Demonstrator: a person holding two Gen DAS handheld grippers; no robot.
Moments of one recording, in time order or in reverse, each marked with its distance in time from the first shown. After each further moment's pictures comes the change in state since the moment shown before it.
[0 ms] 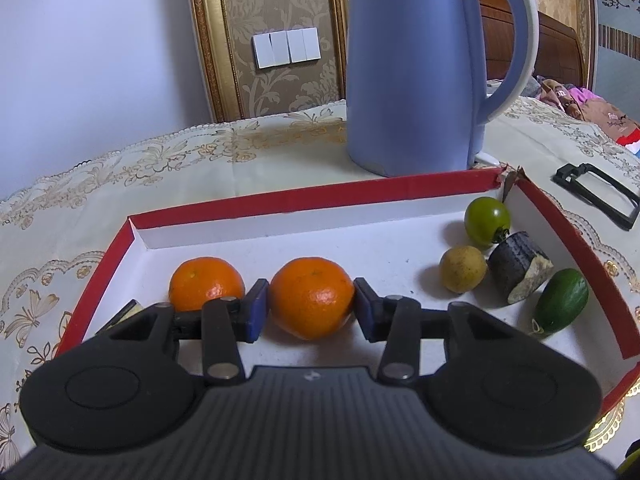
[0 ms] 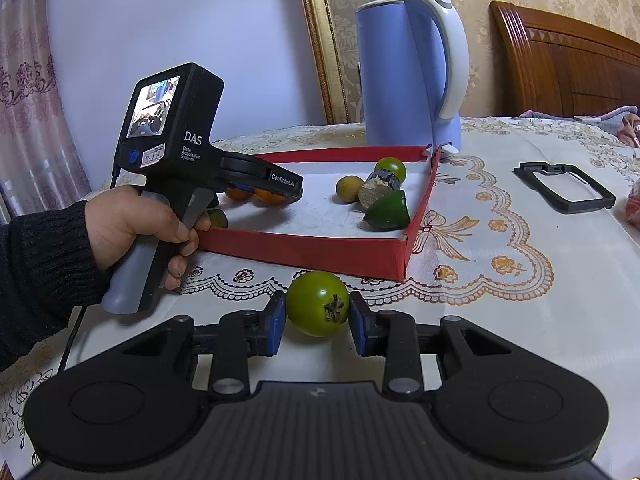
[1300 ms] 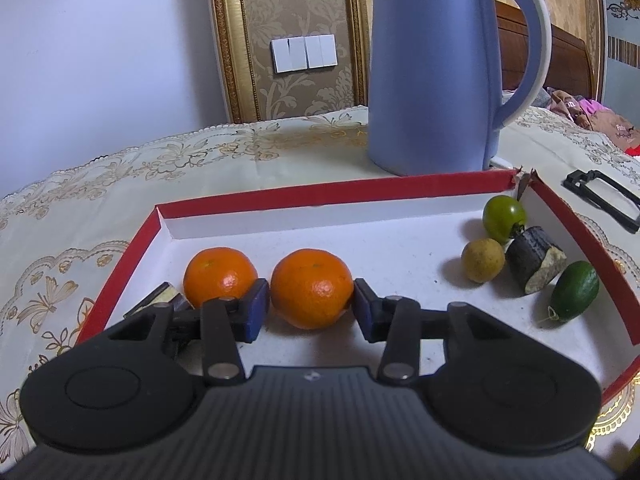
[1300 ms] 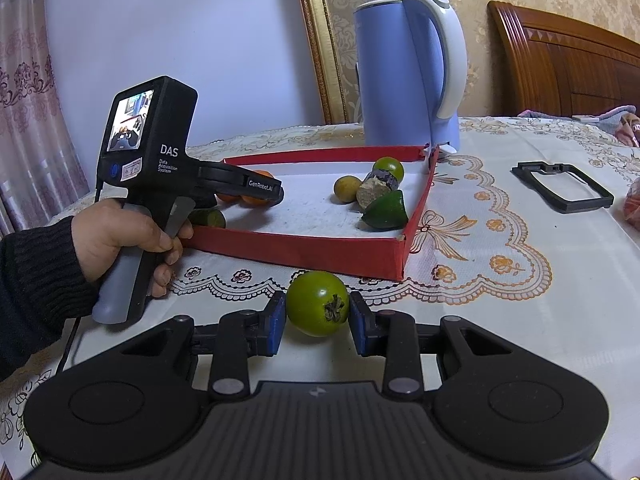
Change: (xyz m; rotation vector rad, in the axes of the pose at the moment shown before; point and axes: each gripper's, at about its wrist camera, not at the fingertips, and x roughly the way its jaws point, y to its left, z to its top) left arm -0.010 0.015 -0.010 -0.033 -0.027 0.026; right arm 0.001 -0.001 0.000 0.003 -0.001 -0.007
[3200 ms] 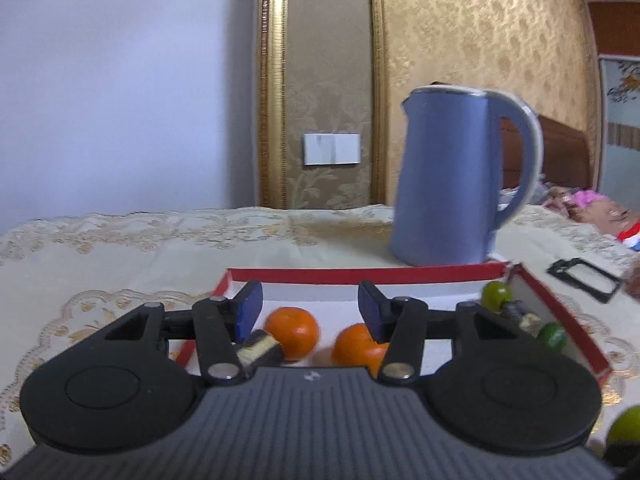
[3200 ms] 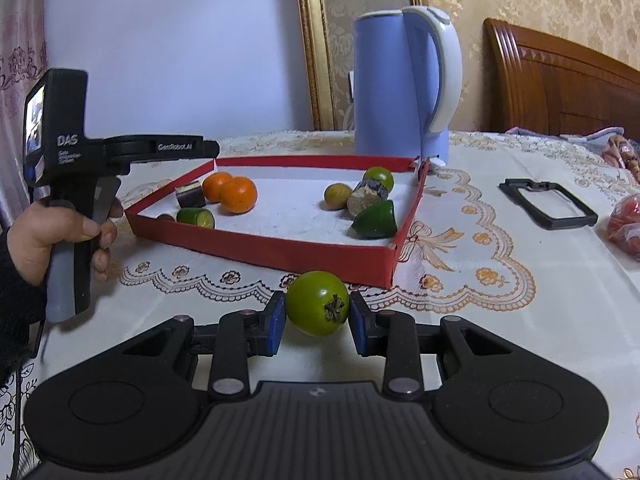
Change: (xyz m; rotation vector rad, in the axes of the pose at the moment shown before) left arm -0.071 0.044 -0.014 -0.107 -0.293 -0.025; right arm -0.004 0.010 0.000 -0.048 -0.024 -0.080
